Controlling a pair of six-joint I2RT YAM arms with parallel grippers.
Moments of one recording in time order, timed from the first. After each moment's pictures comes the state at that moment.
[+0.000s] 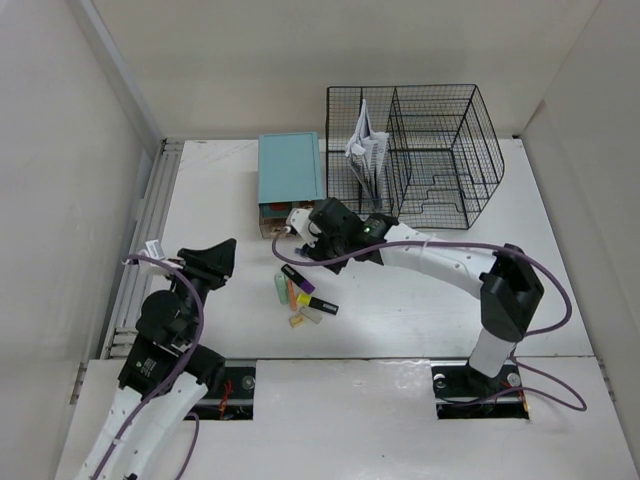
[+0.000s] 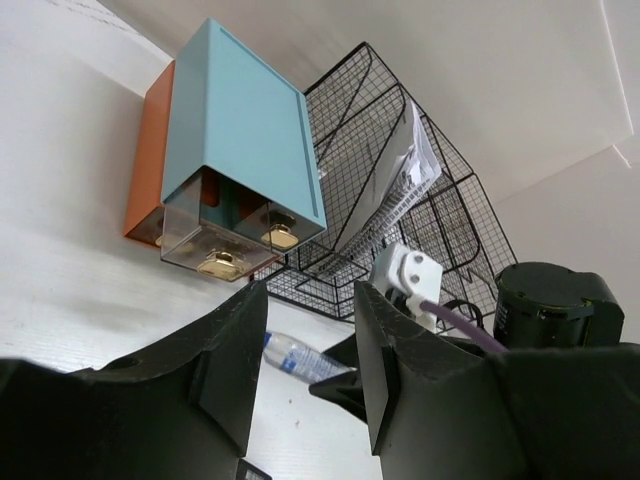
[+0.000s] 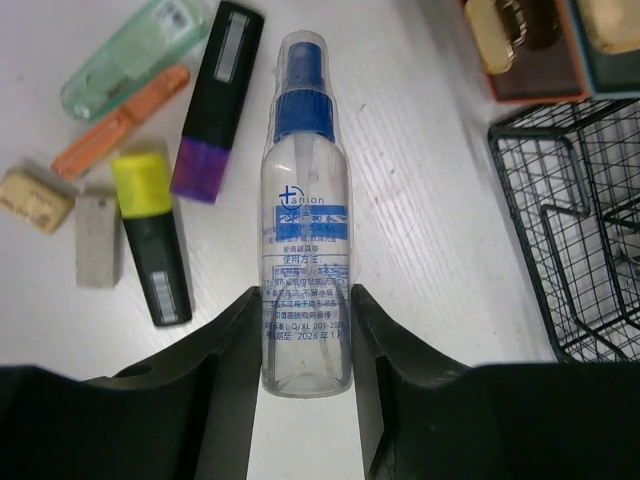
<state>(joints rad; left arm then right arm) -0.48 0.18 0.53 -0.32 -0.34 -0.85 0.94 1.75 1.41 -0.59 0.05 -0.24</state>
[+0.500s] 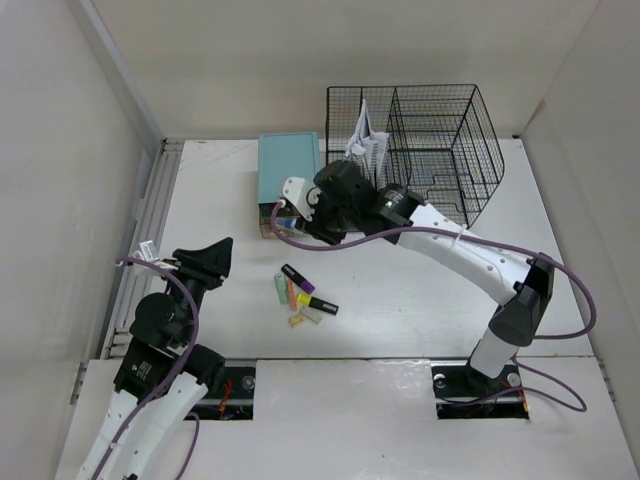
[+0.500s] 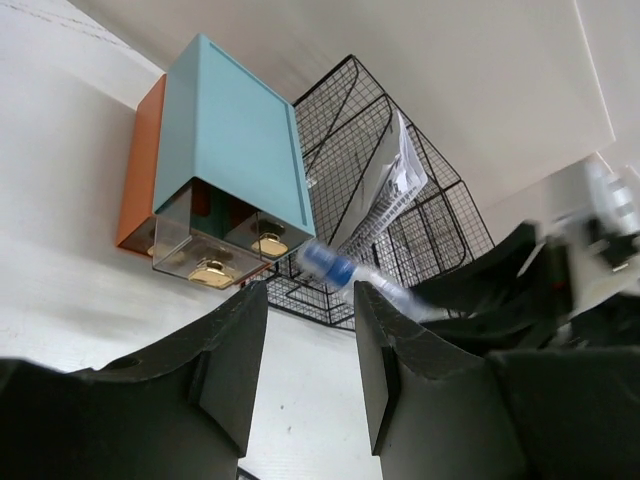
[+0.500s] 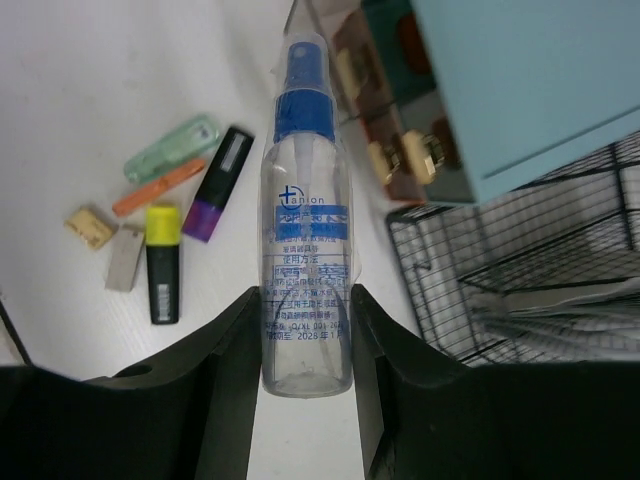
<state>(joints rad) -0.48 0.17 0.56 -0.33 -0.34 -0.84 0.94 1.70 1.72 -0.81 -0.03 -0.41</state>
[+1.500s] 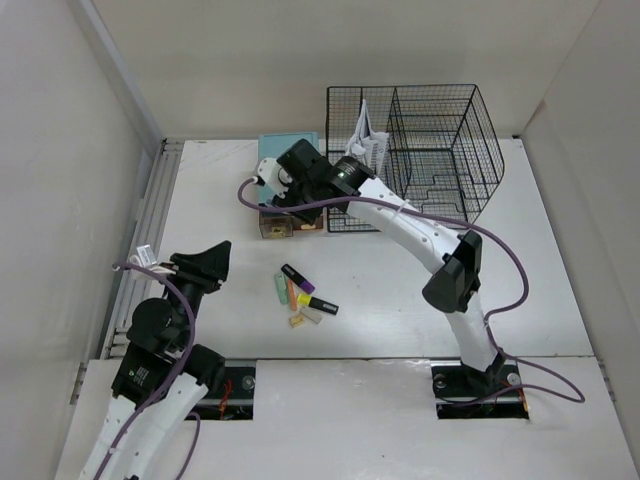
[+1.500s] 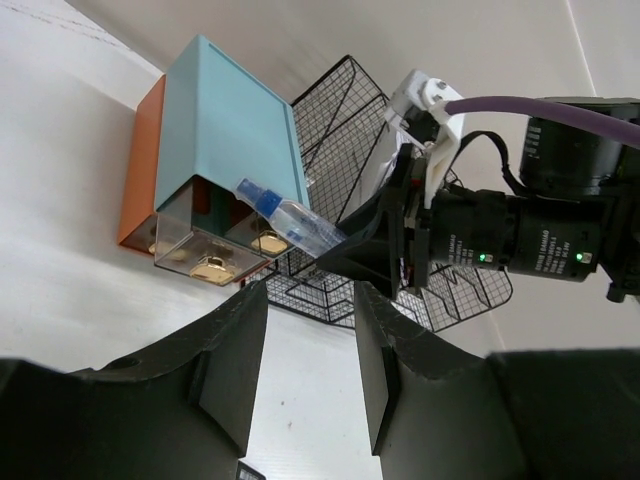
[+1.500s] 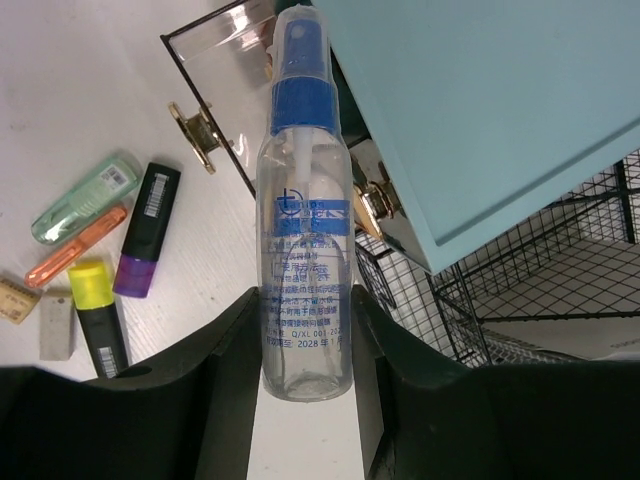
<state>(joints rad) -0.48 0.13 0.56 -0.37 -0.34 -0.84 0.90 2.13 2.30 -1.05 0.09 -0.37</state>
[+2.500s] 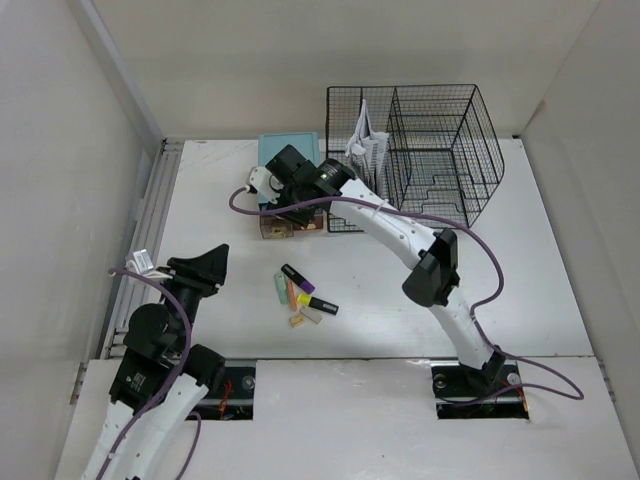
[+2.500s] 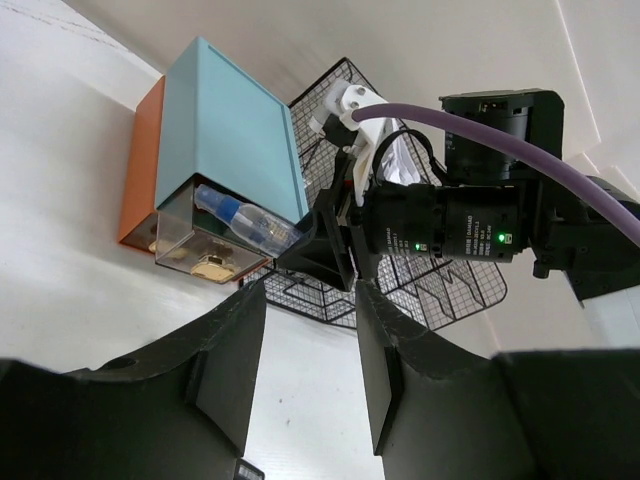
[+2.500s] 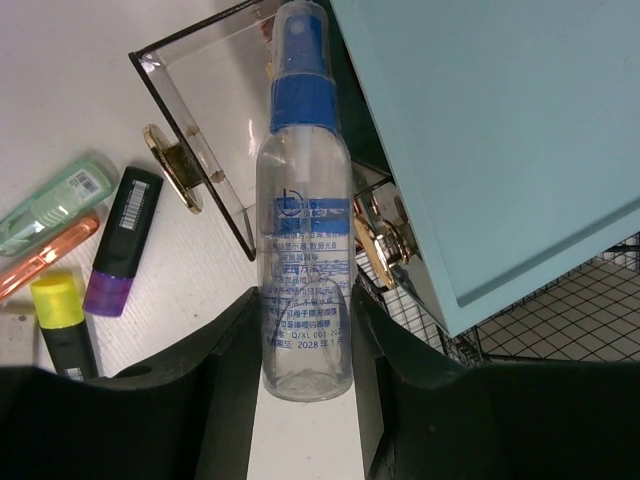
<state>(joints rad) -0.48 0.09 0.56 -0.40 -0.34 -0.84 0.90 2.30 2.46 -1.12 0.10 -0.42</state>
